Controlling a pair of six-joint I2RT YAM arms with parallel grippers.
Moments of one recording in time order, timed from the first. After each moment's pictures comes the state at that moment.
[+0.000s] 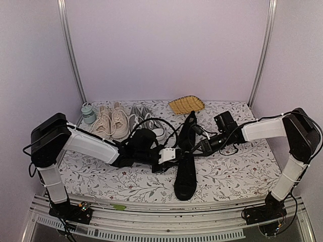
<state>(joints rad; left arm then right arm) -0.98 1.85 0.94 0.34 0.28 0.61 0.52 1.73 0.92 -0.11 -0.90 0.10</state>
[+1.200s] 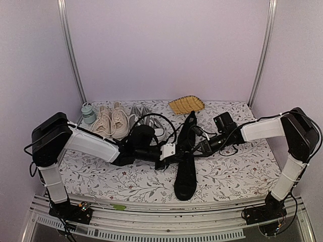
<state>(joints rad) -0.95 1.86 0.96 0.45 0.40 0.59 0.52 1.75 0.92 -0.11 -0.91 0.10</state>
